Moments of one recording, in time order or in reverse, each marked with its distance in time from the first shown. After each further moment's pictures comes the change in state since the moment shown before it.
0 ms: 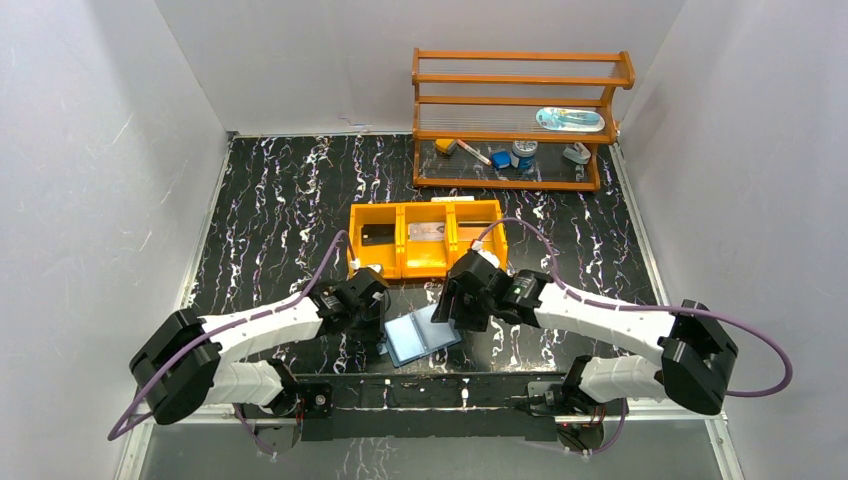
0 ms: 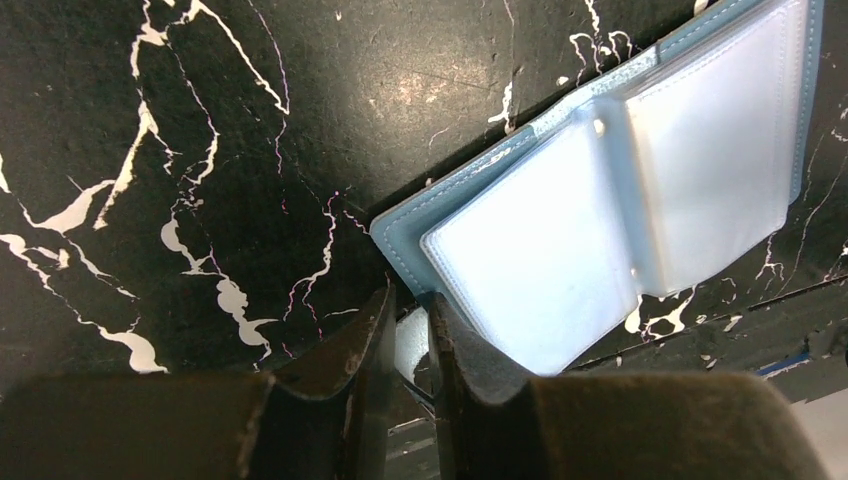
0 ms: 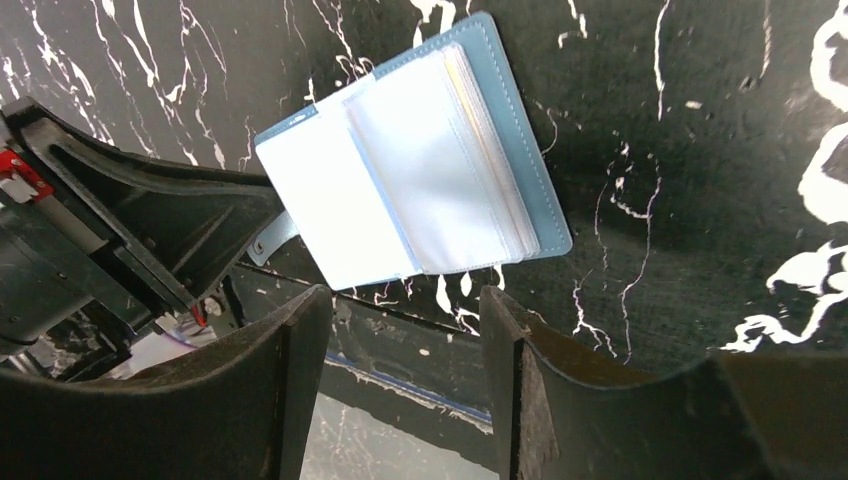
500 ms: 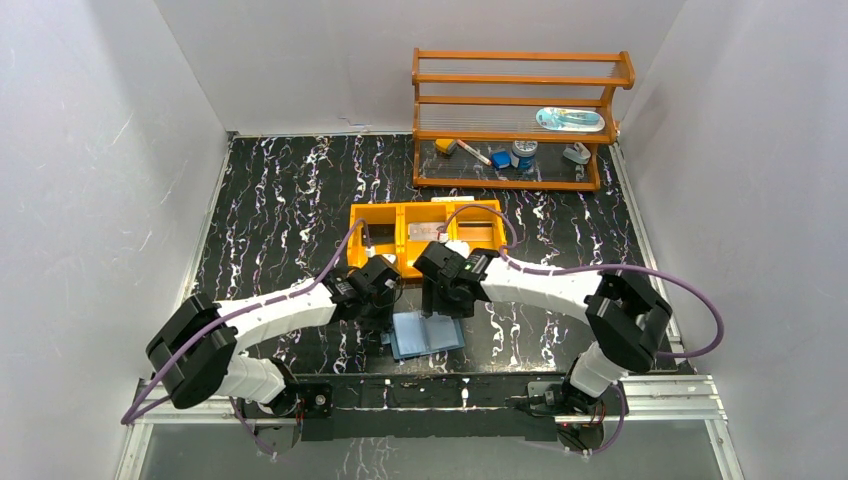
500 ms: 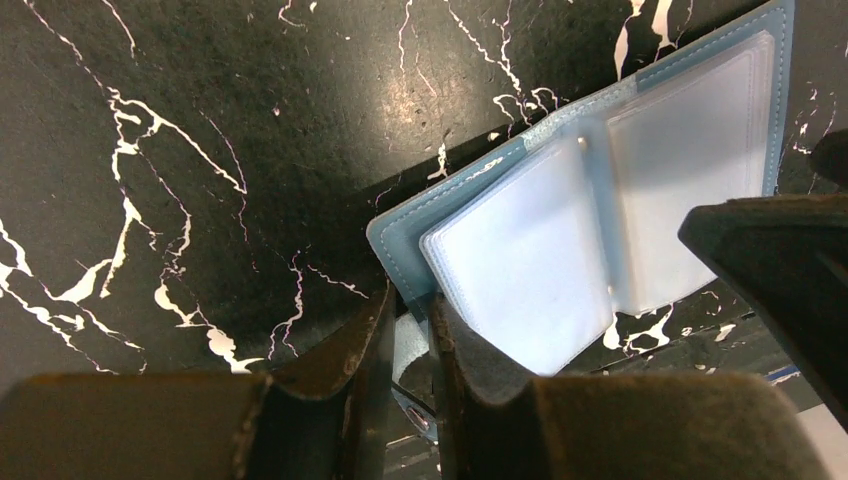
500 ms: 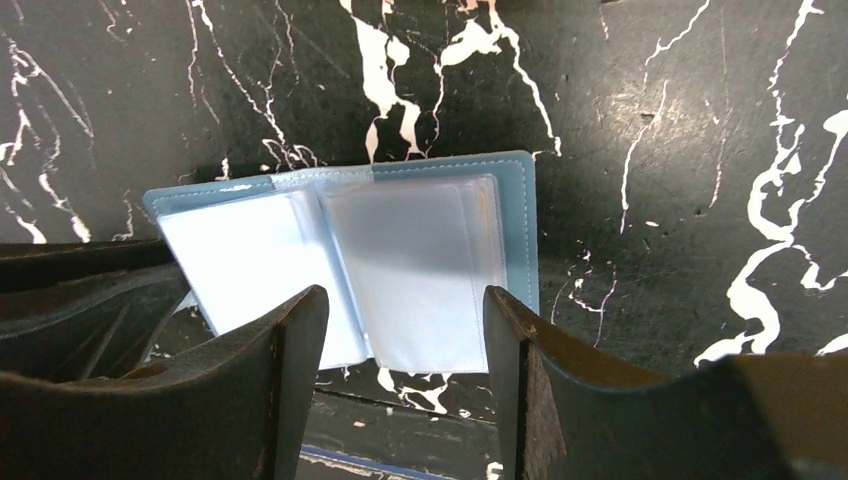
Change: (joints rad) left arm 0.001 0.110 0.126 -0.031 -0.008 0.108; right arm 0.000 0.348 0.270 -0.156 0.102 -0.195
